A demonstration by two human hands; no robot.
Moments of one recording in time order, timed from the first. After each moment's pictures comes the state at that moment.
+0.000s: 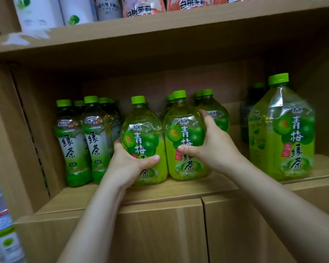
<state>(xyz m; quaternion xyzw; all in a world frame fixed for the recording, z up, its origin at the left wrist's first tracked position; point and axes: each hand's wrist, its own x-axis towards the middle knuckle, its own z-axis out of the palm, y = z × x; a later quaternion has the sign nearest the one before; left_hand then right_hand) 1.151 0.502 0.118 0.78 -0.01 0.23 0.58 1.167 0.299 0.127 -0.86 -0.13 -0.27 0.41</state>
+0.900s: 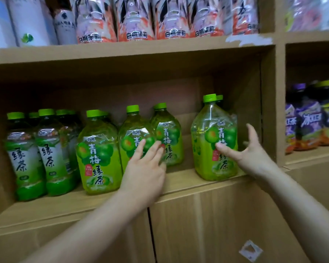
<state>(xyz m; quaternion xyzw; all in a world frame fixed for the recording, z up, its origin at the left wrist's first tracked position) 1.135 0.378 0.107 0.87 -0.22 0.33 -0.30 1.106 0.141 0.113 -0.76 0.03 -0.27 0.59</state>
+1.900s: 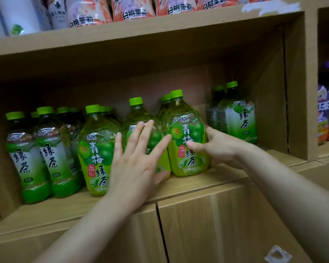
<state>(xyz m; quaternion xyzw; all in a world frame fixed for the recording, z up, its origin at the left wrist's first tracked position) 1.149 0.412 0.105 0.85 -0.19 0.48 -0.12 1.187 0.191 0.121 -0.82 -0.11 -0.06 0.55</state>
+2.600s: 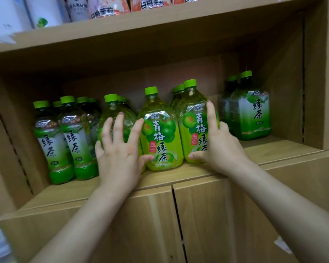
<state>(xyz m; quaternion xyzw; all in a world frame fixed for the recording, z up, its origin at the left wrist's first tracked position) 1.144 0.459 0.101 0.88 -0.05 0.48 -0.01 1.149 0.238 0.099 -0.92 -0.04 -0.29 0.26</state>
